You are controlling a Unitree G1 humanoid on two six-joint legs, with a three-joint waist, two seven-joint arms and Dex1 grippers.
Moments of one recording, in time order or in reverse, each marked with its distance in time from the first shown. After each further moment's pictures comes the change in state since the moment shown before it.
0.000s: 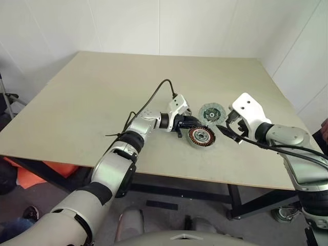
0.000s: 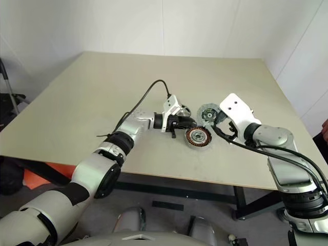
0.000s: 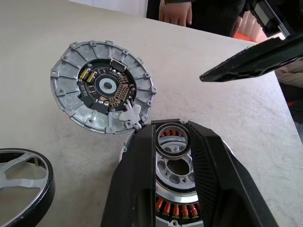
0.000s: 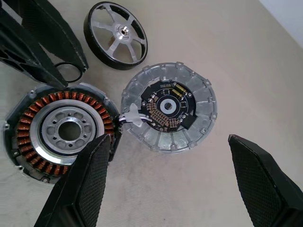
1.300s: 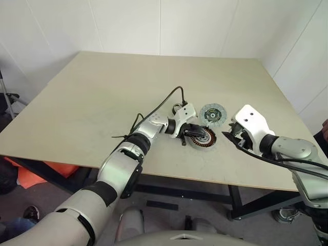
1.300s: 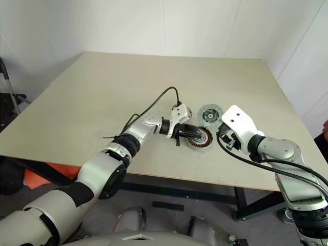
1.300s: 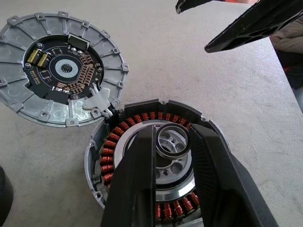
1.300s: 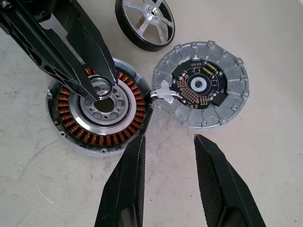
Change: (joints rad) left arm -0.014 -0.056 -0.021 0.108 0.122 -0.087 0.018; right arm 0.138 -0.042 -0.036 -0.081 0.053 -0.017 0.005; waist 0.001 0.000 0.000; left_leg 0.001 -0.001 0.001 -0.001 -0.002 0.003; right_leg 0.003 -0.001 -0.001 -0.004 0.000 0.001
